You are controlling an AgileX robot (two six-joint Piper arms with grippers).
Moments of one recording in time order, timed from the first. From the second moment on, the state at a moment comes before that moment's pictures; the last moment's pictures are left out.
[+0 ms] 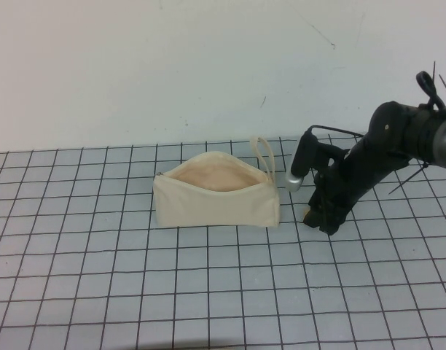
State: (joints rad) right arm 0.31 2.25 -1.68 0.38 0.76 -1.18; left arm 0.02 -0.01 0.02 -0.13 0.38 0.03
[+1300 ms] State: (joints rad) right arm 0.44 2.13 -1.94 0.91 0.83 -1.27; left arm 0.02 -0.01 0.02 -0.13 0.38 0.03
